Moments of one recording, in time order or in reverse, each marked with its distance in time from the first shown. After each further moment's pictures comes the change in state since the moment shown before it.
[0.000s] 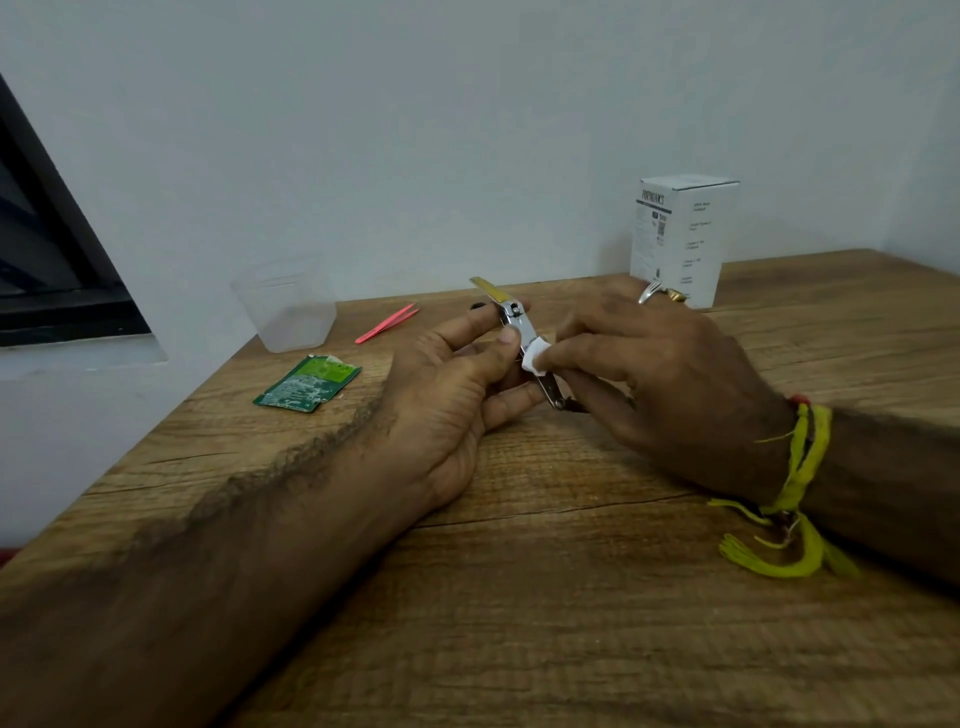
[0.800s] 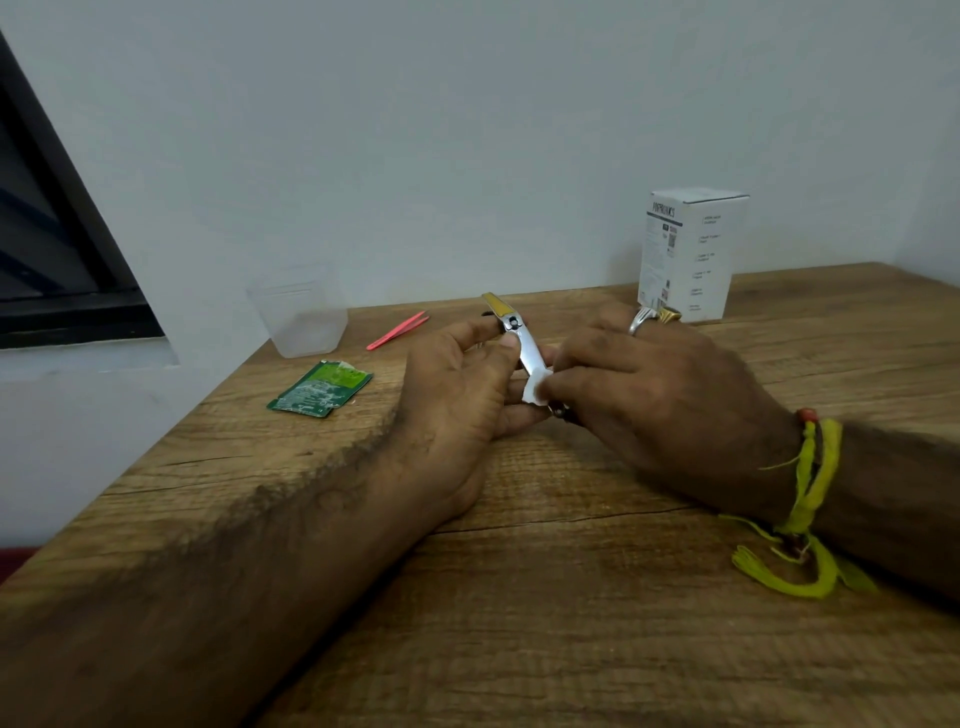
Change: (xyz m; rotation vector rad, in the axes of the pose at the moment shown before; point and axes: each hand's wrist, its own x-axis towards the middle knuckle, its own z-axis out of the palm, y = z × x) left_hand 0.002 -0.003 0.000 0.167 0.065 0.124; right_hand 0.003 -0.007 -0.001 -0.147 -0.079 -0.122
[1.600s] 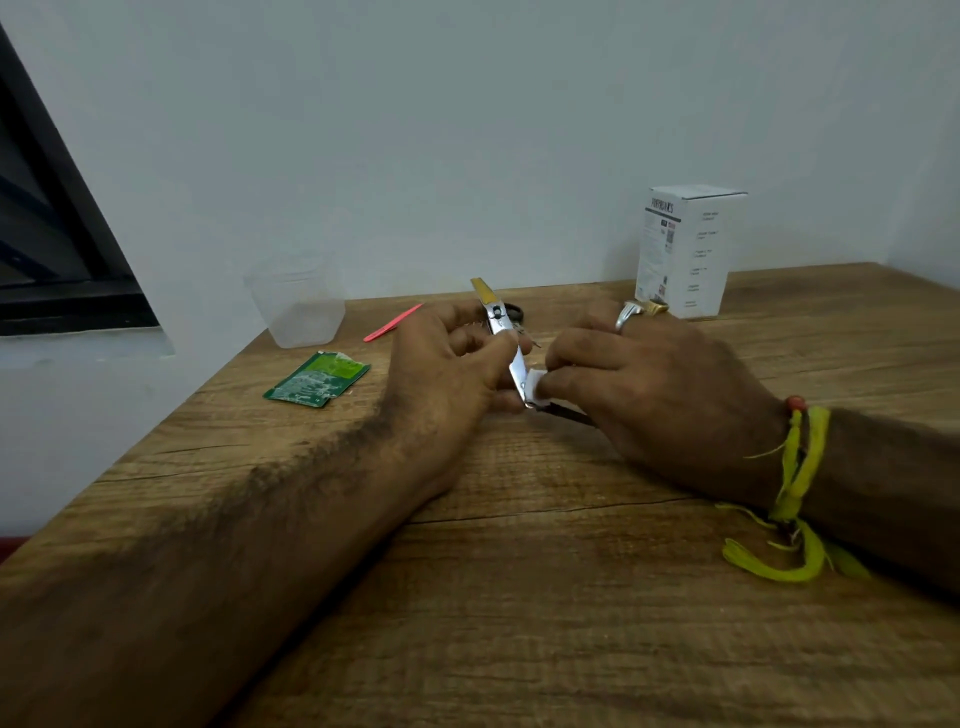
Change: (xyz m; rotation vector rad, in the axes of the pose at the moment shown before) left_hand 0.004 0.001 -0.010 0.200 0.012 0.168; right_hand 0.001 0.003 0.001 -0.016 -0.037 -0.038
